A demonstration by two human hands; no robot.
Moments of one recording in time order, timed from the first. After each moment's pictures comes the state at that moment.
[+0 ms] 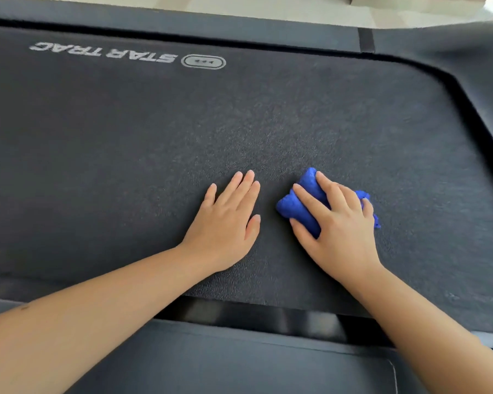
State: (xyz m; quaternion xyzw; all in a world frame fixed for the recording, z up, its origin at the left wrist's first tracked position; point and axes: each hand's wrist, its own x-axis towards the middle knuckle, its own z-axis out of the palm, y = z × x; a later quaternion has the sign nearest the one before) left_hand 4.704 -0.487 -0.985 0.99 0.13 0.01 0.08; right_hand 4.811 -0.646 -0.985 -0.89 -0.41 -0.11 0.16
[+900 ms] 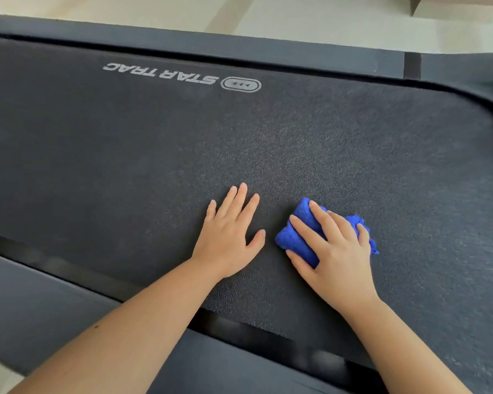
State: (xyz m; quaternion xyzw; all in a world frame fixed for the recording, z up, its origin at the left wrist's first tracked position) left_hand 4.713 -0.485 -0.980 0.96 0.27 -0.02 0.09; right_hand 4.832 -0.644 -0.985 -0.84 -0.50 -0.08 0.18
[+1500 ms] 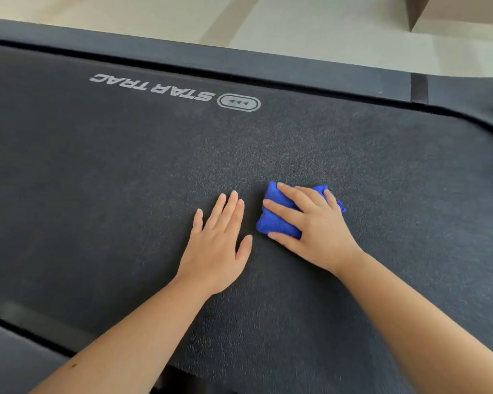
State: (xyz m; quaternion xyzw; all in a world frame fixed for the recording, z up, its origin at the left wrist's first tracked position) left_hand 4.738 -0.443 -0.984 0.95 0.29 -0.04 0.07; right_hand 4.912 -0.547 -0.990 -0.75 -0.63 -0.05 0.18
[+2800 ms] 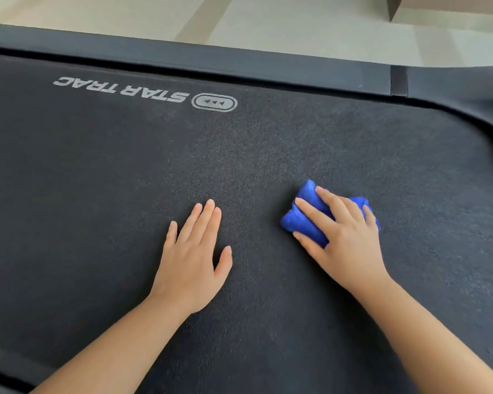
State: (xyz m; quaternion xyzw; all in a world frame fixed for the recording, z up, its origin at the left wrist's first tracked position) left_hand 4.739 -0.445 -0.982 0.95 0.31 0.00 0.07; right_hand 4.932 -0.594 -0.987 -0.85 -0.50 -0.08 0.16
